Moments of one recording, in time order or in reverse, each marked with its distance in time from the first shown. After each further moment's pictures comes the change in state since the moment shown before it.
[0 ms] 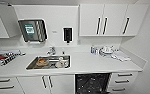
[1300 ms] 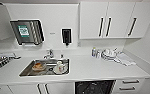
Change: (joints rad) left arm 0.002 -0.001 -0.001 0.000 0.000 0.000; right arm -0.001 0.000 0.000 0.000 0.000 0.000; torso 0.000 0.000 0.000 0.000
